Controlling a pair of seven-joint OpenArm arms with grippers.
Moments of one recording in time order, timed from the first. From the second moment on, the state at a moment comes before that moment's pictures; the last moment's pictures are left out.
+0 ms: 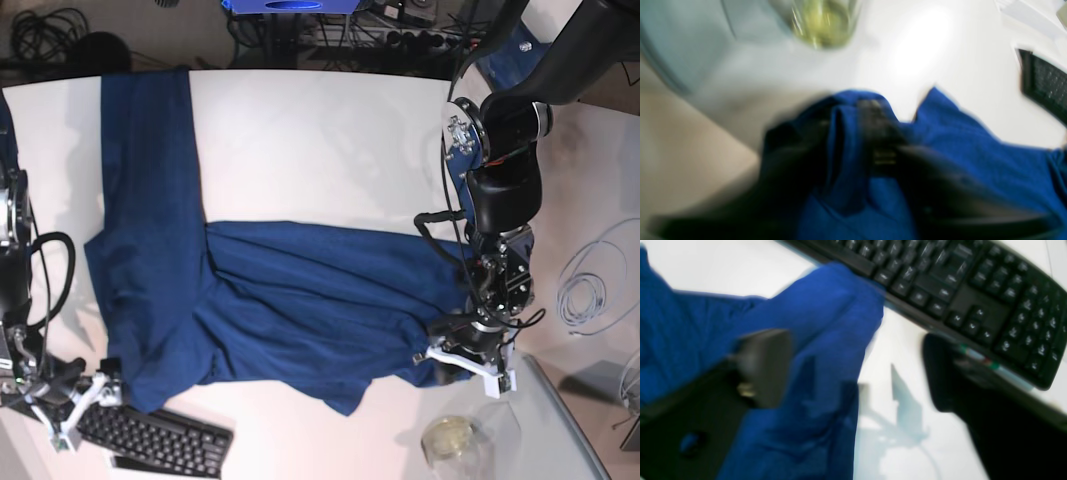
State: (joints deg) left arm -30.8 -3.8 -23.8 37.2 1.1 -17.1 5.0; right arm 46.9 19.3 -6.1 21.8 7.1 26.3 -18.7
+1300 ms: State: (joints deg) left arm 23.7 -14.4 -24.2 83.3 -23.7 -17.6 7.2; right arm -17.1 13.0 2.5 84.3 6.8 25.6 -46.5
